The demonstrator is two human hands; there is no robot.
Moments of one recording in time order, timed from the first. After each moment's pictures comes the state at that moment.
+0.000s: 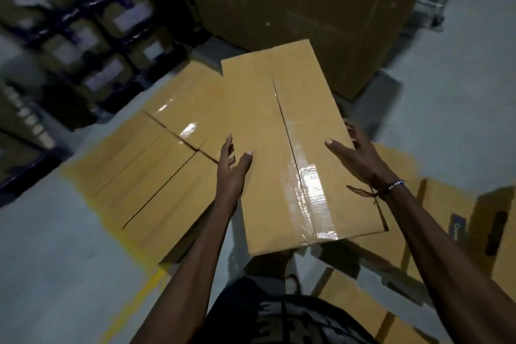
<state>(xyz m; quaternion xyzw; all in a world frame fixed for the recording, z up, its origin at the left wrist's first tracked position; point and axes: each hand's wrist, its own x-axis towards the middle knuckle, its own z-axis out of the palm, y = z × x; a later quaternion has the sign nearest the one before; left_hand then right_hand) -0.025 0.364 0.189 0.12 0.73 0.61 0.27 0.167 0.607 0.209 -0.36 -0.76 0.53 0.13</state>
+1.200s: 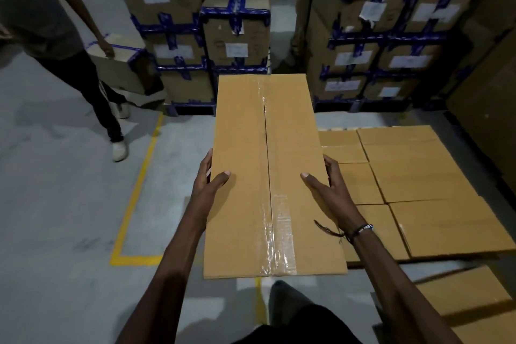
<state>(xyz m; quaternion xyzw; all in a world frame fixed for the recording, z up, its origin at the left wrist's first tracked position) -0.233 -0.345 0.227 -0.11 0.71 0.70 0.00 -0.245 -0.036 0.235 -0.04 -0.77 0.63 -0.07</state>
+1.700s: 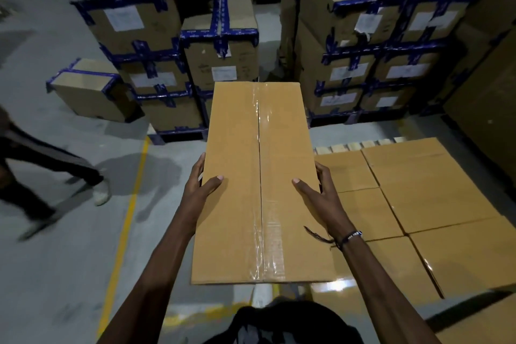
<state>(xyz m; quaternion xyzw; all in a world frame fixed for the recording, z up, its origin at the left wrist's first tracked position) -0.467 -0.415 0.233 -0.09 0.72 0.68 0.05 -0.450 -0.106 0.218 -0.10 -0.75 0.65 -0.03</state>
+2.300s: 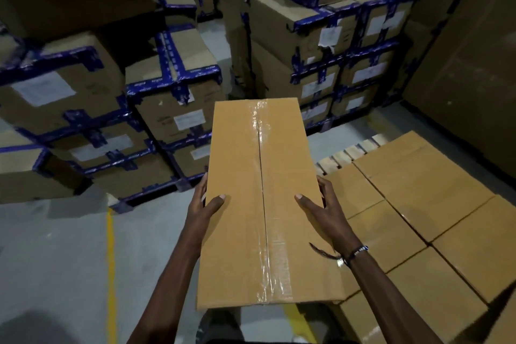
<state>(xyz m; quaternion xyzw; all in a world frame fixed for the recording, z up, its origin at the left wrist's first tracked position) -0.760 -0.457 0.222 0.00 0.73 0.67 0.14 -0.661 -0.172 0.210 -0.21 -0.73 0.65 0.05</state>
